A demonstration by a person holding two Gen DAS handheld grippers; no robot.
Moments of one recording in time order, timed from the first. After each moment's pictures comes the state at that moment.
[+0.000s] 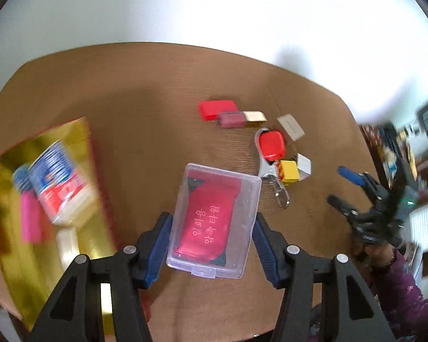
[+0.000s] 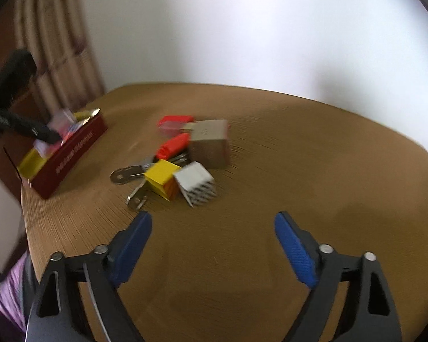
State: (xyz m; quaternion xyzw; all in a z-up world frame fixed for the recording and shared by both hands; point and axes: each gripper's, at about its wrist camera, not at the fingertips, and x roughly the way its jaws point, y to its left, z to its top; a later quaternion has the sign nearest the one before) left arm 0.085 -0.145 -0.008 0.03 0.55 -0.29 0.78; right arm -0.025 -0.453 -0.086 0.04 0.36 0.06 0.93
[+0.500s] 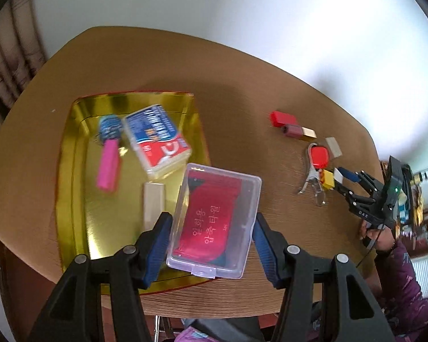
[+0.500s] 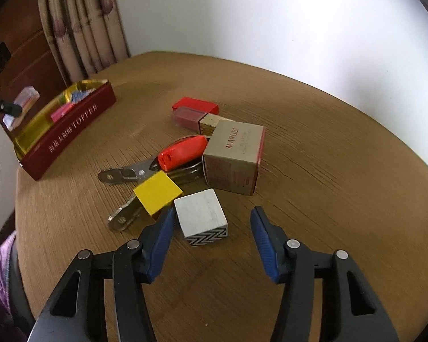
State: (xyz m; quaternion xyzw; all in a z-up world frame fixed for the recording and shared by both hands) left arm 0.096 -0.028 0.007 -0.04 0.56 -0.20 0.80; right arm 0.042 -0.437 -0.101 -0.02 0.41 0.13 0.90
